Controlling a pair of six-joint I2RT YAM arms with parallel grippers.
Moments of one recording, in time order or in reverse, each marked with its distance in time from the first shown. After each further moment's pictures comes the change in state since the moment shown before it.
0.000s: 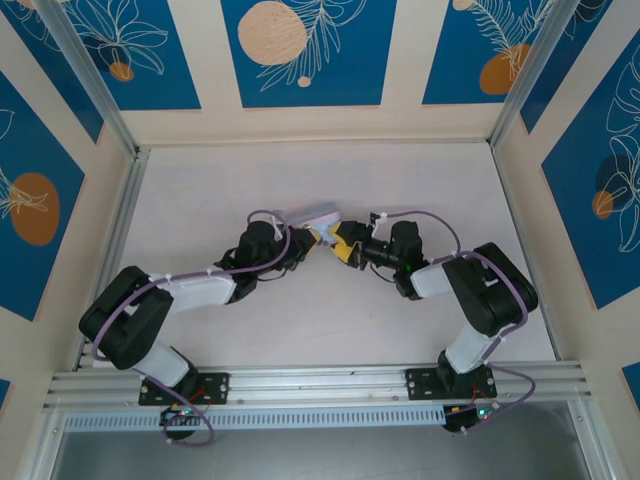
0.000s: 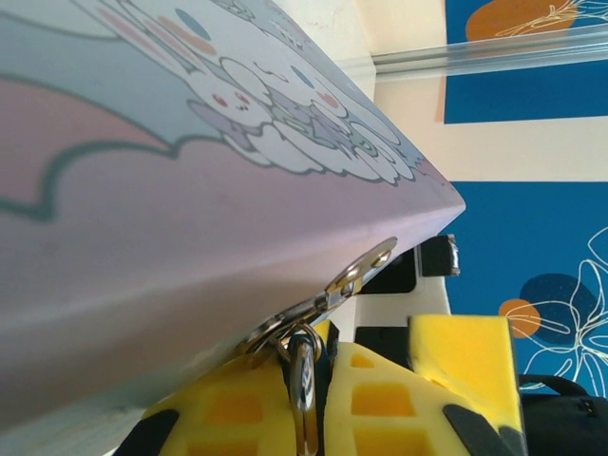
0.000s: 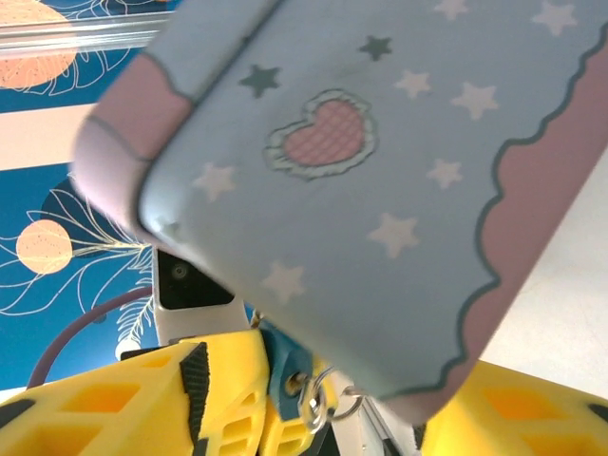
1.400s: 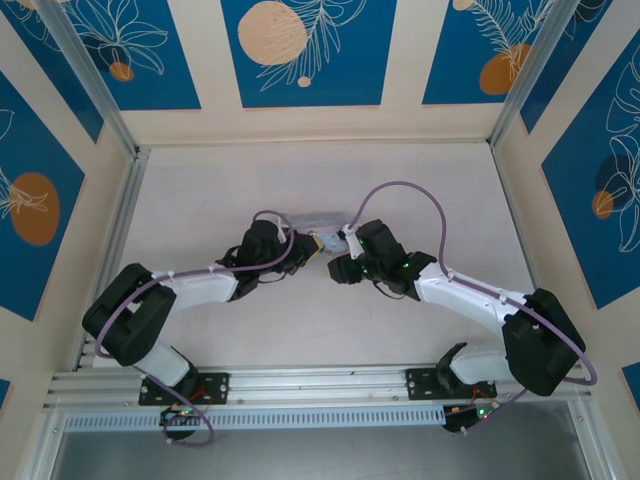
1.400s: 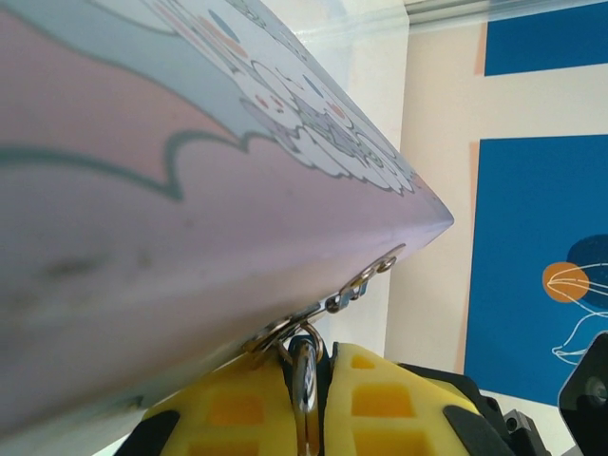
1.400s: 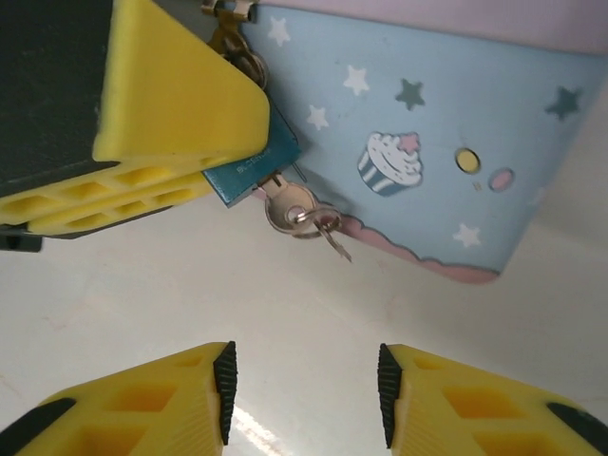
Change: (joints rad) left arm 0.011 0.023 0.025 -0.082 0.081 0.078; right arm 0.281 -0.357 0.254 -1.226 0.565 -1.239
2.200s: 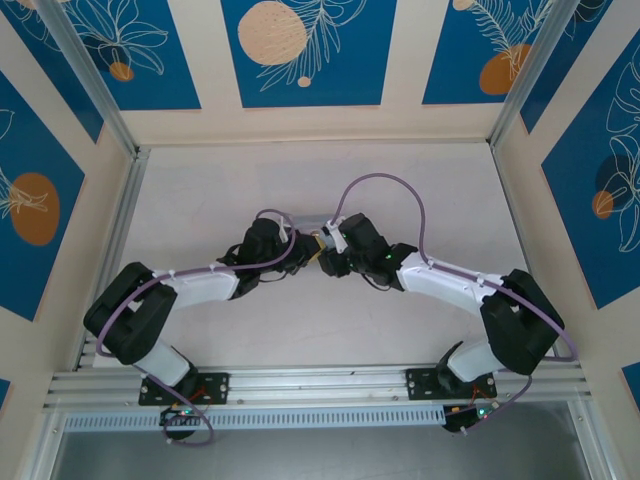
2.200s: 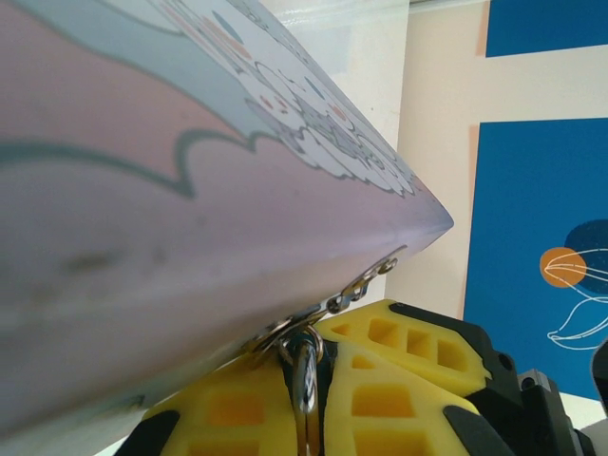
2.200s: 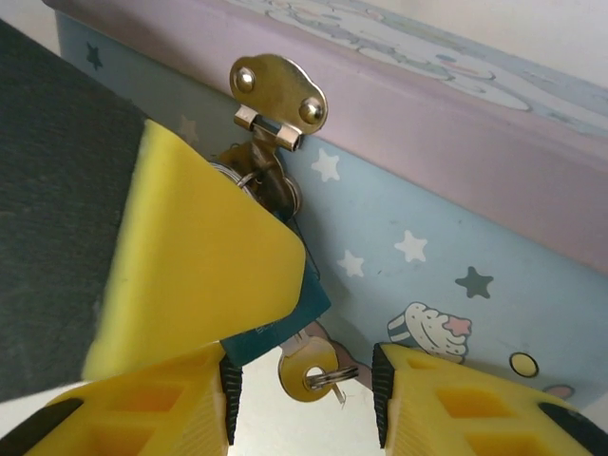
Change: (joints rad) left arm 0.000 0.010 0.018 -0.021 0.035 0.001; right arm 0.045 0.139 0.105 0.027 0.097 -0.098
